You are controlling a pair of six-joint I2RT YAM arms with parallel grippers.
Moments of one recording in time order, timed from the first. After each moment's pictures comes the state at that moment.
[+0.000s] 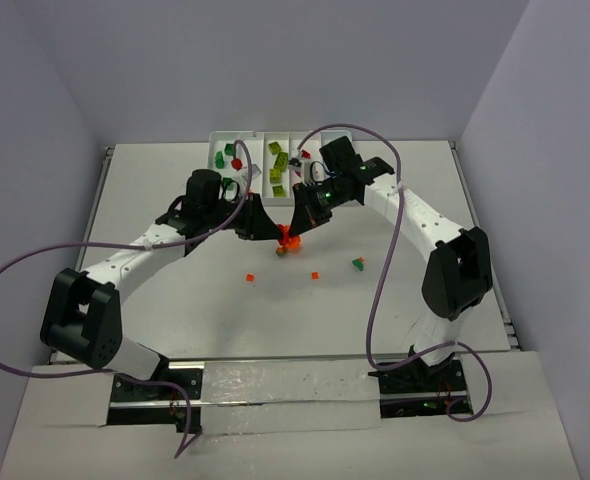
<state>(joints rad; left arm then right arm) -0.47 1.48 1.01 -0.04 0.77 -0.46 0.50 1.76 1.58 -0.83 -0.76 0.09</state>
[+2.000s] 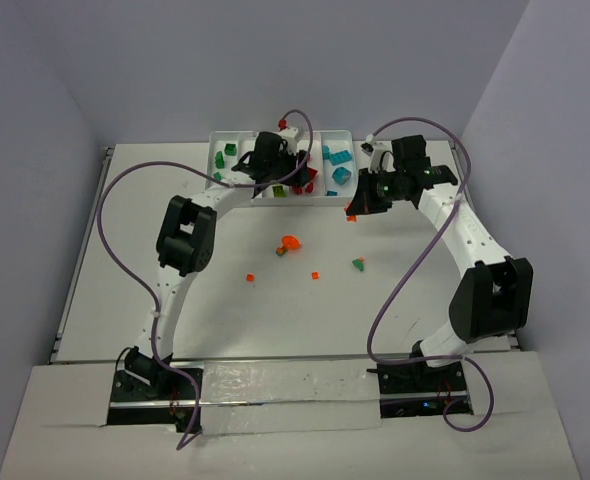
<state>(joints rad) -0.50 2.46 2.03 -0.08 0.25 -0.17 0.16 1.54 1.37 -0.75 -0.55 0.05</state>
